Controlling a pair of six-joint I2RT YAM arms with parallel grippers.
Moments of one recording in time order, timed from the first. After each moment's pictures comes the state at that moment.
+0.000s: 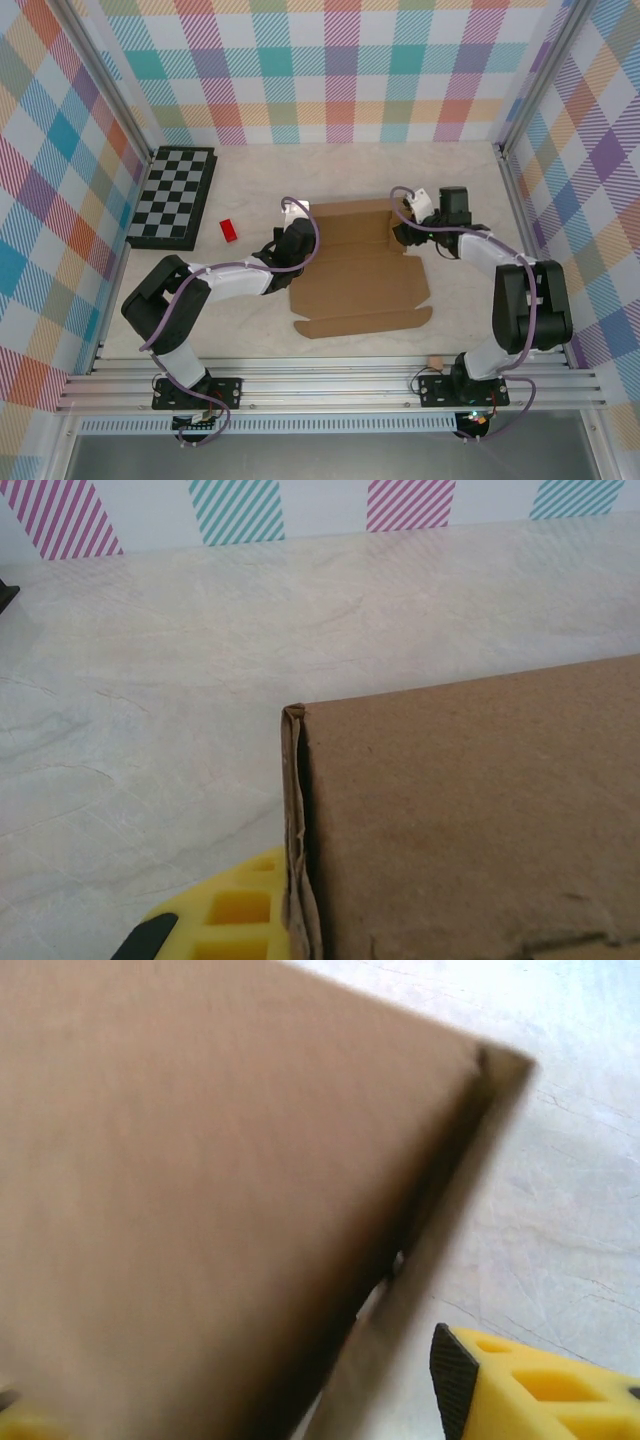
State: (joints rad) left arm -0.75 1.69 0.89 0.27 -0.64 -0.31; right arm 0.15 1.56 0.87 -0.06 -0.35 -0.33
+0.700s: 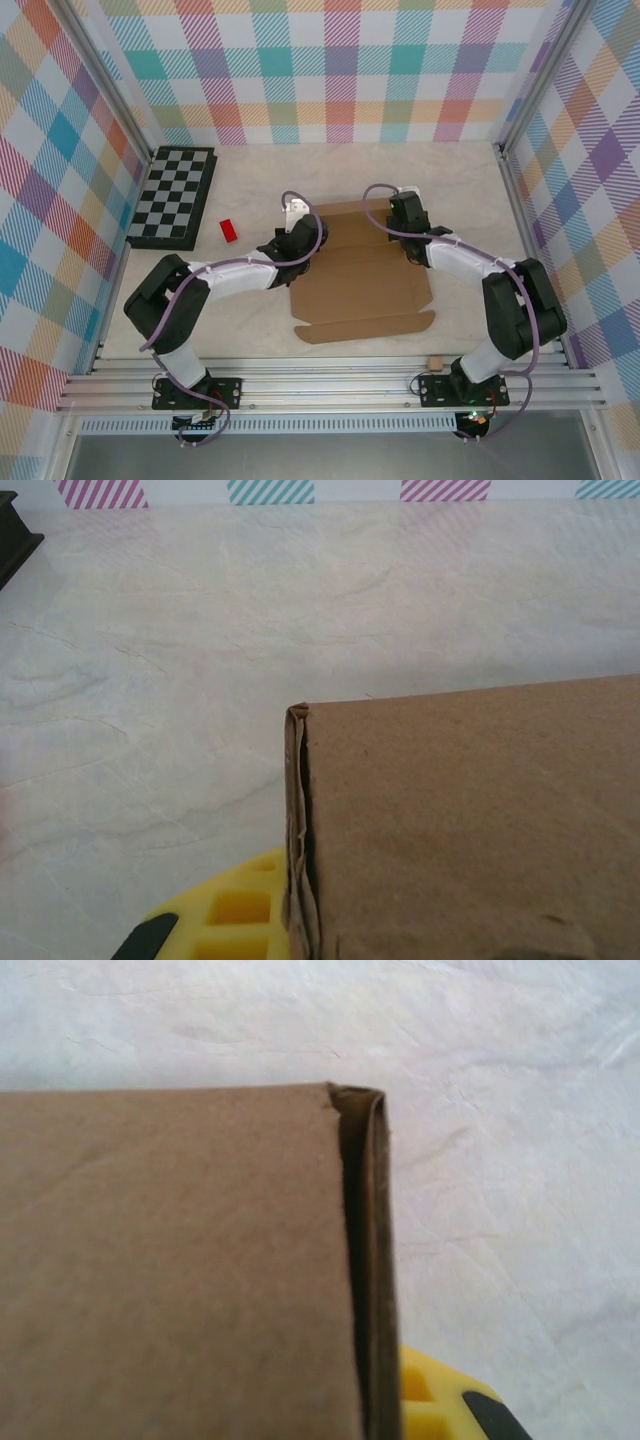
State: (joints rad) left arm -0.77 1.71 0.99 0.05 -0.70 -0.45; right arm 0.43 1.57 0.92 -0.12 0.41 0.22
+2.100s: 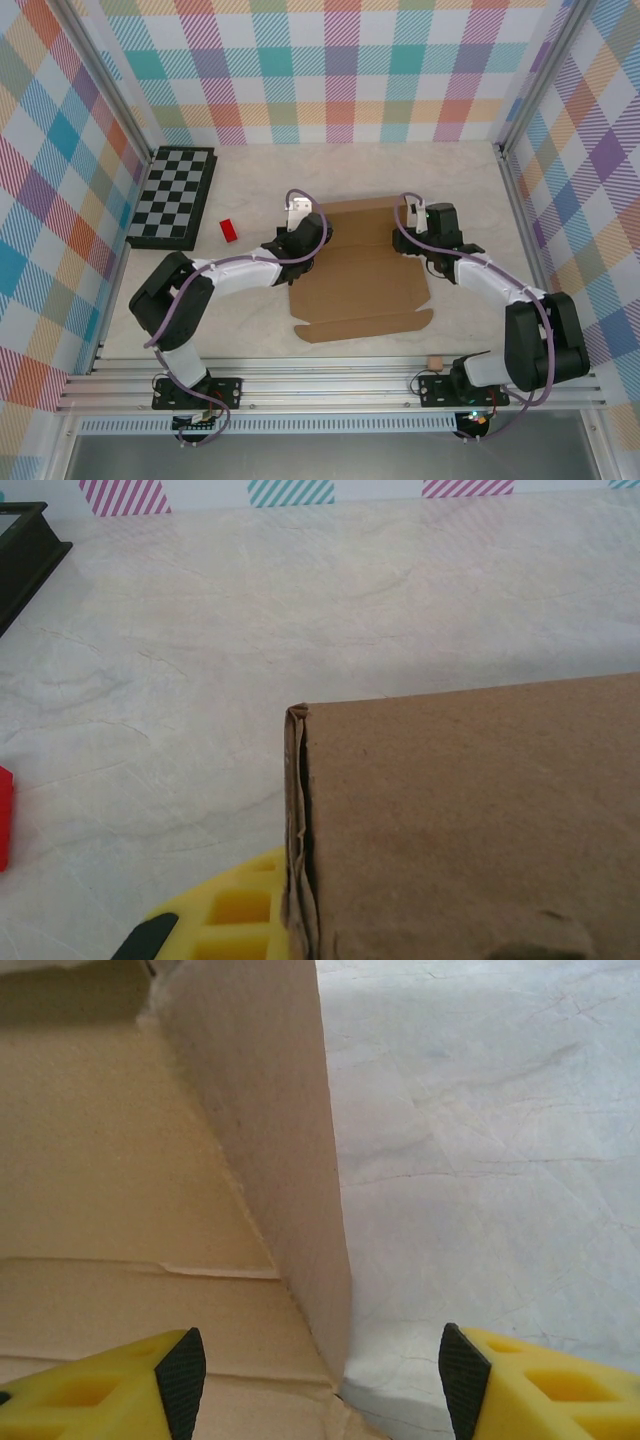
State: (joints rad) left arm -0.78 1.74 1.03 0.00 -0.75 -0.45; right arm 0.26 1.37 0.73 -0.10 -0.05 0.17
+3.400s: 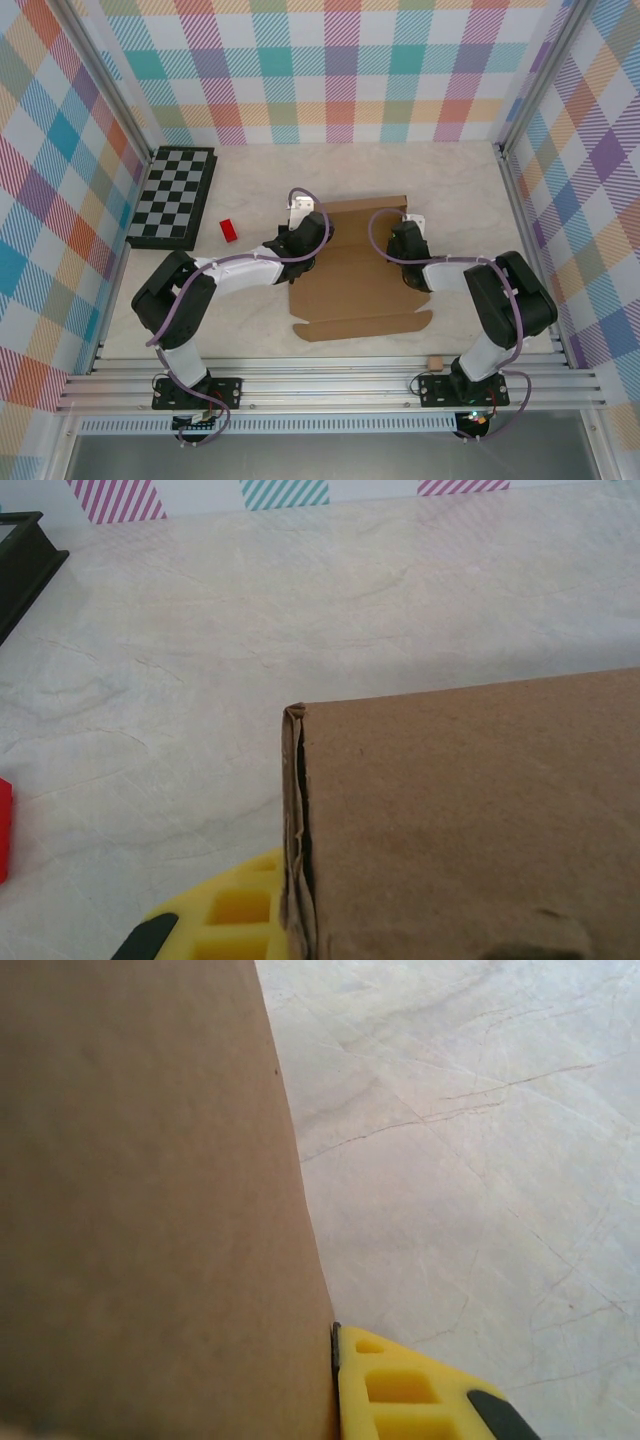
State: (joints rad) left arm -0.78 1.75 1.05 0.00 -0.75 -0.43; right arm 0.43 1.64 0.65 0.23 0.36 0.43
